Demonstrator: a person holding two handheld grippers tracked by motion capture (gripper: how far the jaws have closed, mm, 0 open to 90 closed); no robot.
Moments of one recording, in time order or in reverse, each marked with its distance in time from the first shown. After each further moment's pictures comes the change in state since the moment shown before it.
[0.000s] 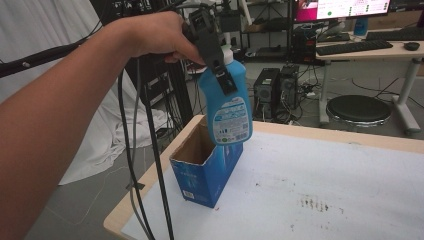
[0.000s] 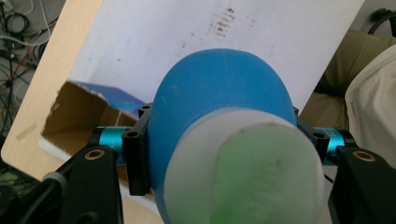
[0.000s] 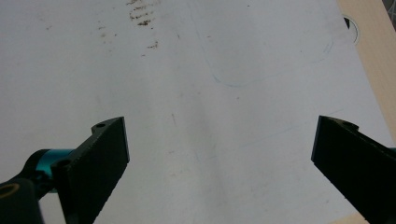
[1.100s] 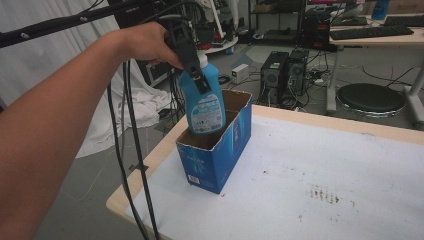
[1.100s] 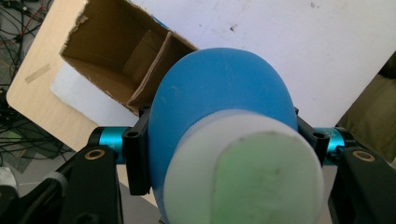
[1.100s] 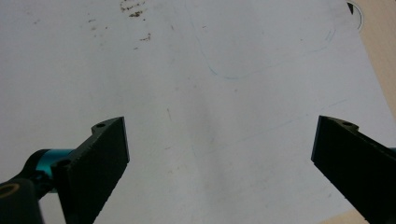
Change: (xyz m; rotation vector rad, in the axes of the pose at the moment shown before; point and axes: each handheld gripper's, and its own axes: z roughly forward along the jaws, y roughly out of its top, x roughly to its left) left arm 0.062 -0.084 0.051 0.050 0.050 -0.086; right arm -0.006 -0.001 0.008 0.031 0.002 0.020
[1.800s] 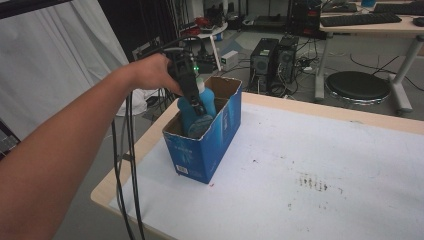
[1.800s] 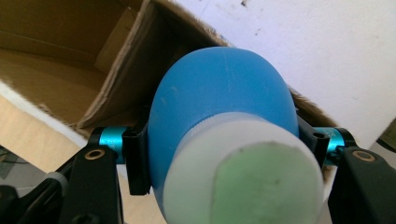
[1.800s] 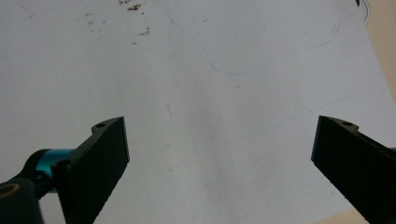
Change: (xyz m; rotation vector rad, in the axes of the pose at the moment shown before) left arm 0.008 -0.013 0.101 0.044 -0.025 0.014; right arm 0.000 0.001 0.004 0.028 0.001 0.003
